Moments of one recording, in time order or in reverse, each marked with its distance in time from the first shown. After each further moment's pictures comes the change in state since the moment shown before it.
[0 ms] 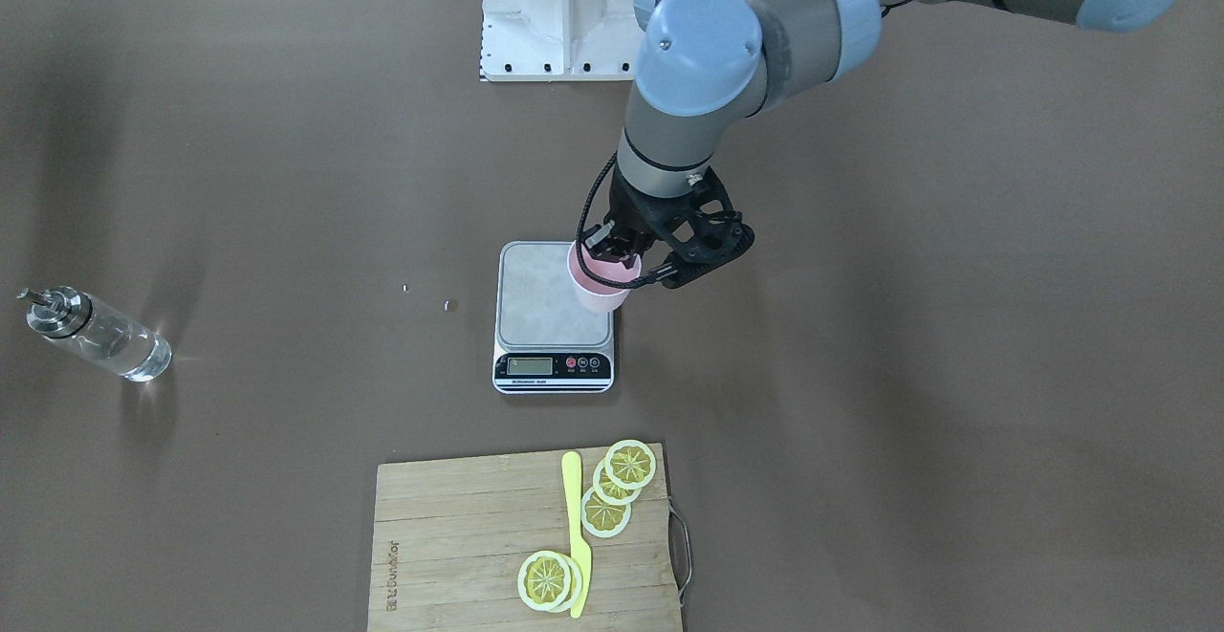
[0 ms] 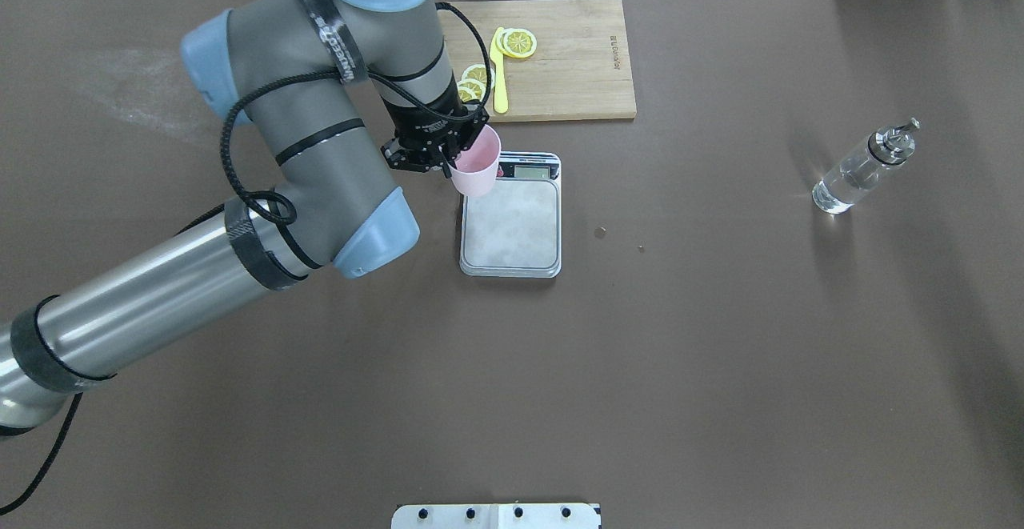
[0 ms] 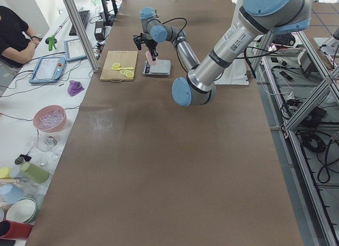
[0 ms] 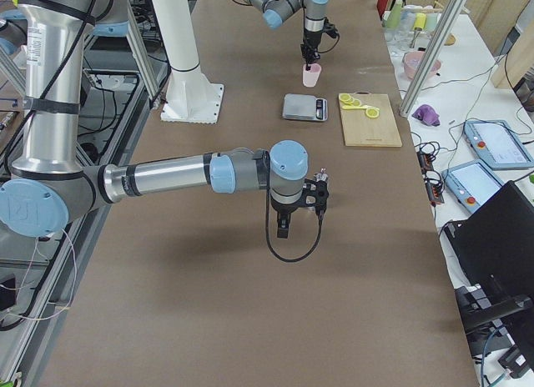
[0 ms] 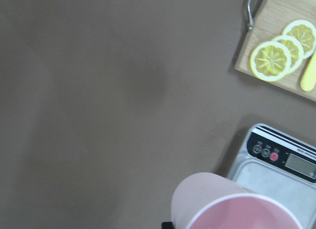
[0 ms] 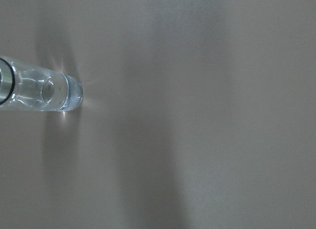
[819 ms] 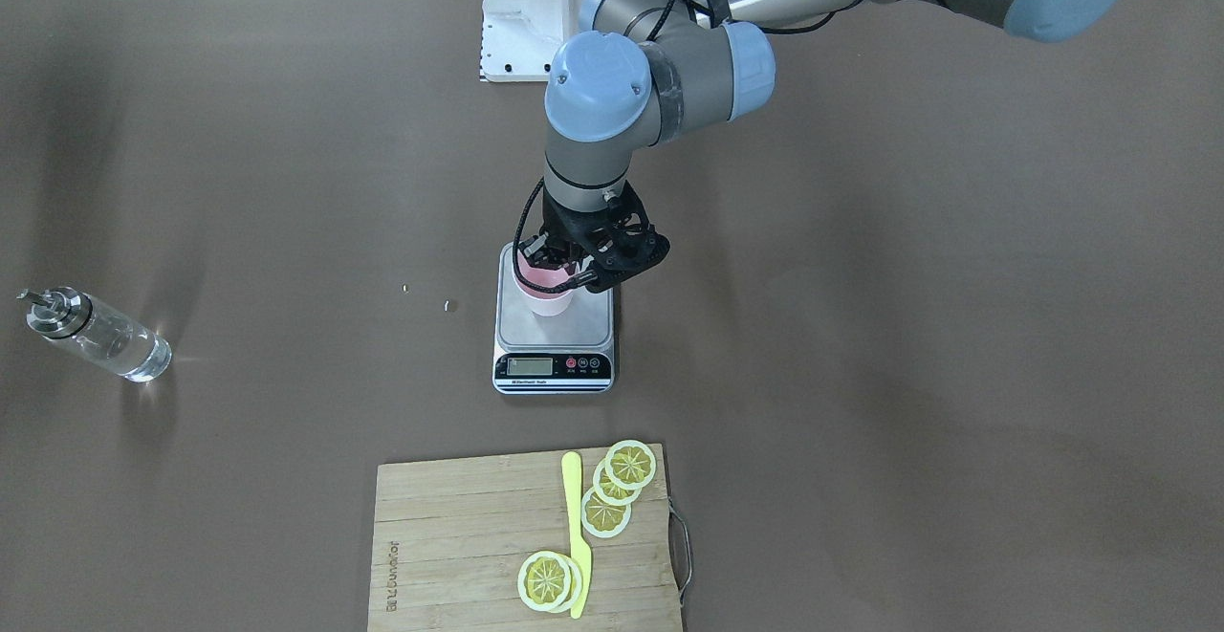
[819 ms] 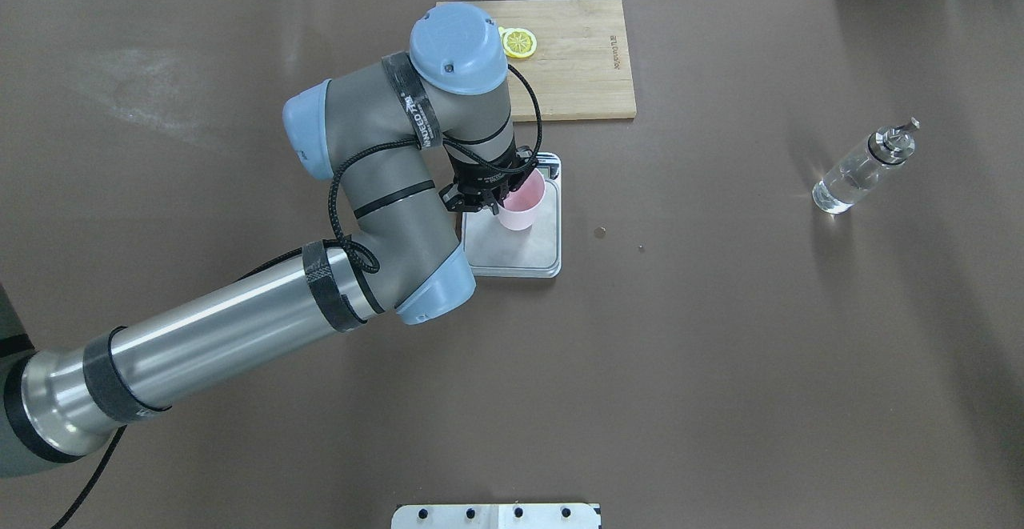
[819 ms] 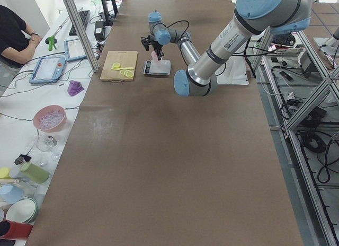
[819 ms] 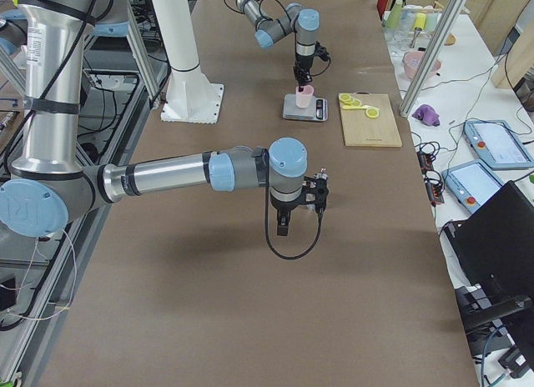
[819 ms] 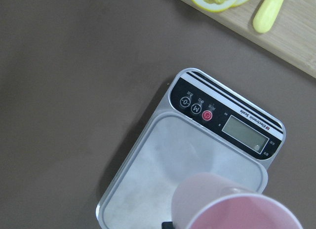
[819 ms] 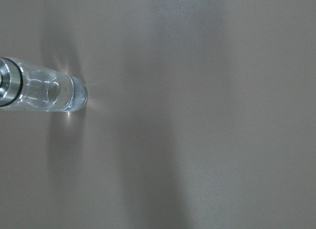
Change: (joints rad) left arm 0.093 -0.046 0.136 -0.124 0.072 -0.073; right arm -0.001 -0.002 0.011 0.000 0.002 0.008
